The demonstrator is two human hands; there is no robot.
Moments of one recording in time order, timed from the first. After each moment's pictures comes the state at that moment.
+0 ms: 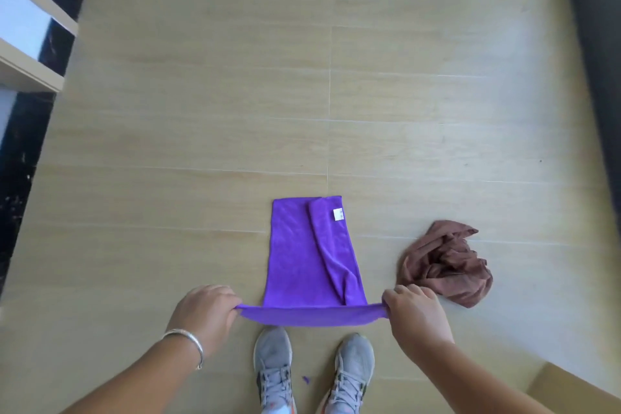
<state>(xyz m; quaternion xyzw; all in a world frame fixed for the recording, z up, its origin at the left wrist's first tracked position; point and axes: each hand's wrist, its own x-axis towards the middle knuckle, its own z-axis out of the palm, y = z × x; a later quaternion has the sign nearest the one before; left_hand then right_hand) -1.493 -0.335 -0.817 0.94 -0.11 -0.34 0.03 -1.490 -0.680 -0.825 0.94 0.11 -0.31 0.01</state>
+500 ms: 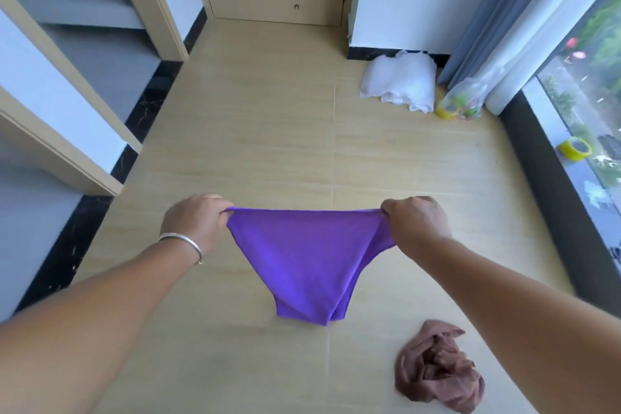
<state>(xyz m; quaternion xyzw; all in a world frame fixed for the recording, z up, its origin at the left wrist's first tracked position) -1.263 -0.283 -0.577 1.00 0.01 -0.04 0.06 -1.237 -0.629 -0.559 0.99 0.10 -0.08 0.07</state>
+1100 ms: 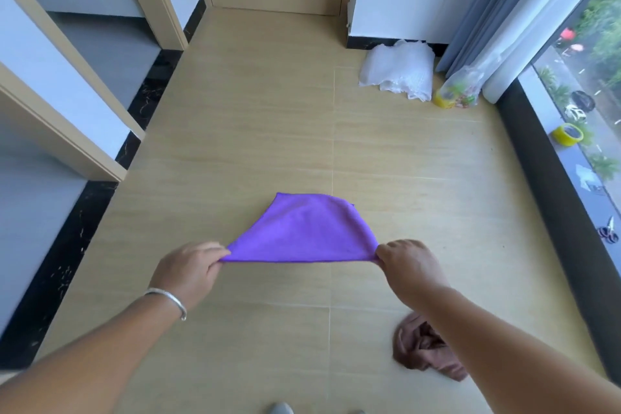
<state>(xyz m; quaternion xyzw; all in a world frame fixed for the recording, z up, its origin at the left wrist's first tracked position) -1.391 -0.266 -0.600 0.99 -0.07 -0.01 0.14 -1.349 -0.635 -0.610 0.98 0.18 -0.11 0.00</state>
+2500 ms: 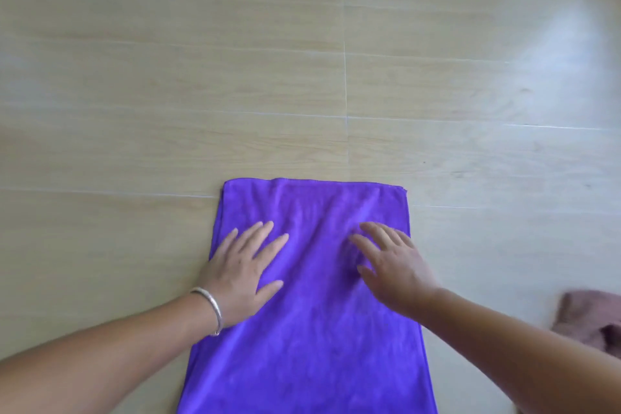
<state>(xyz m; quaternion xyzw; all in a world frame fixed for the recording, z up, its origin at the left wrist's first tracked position) -1.322 -0.347 -1.217 0.97 -0.18 -0.13 0.06 -1.299 -0.637 -1.210 0.97 0.21 -0.12 -0.05</state>
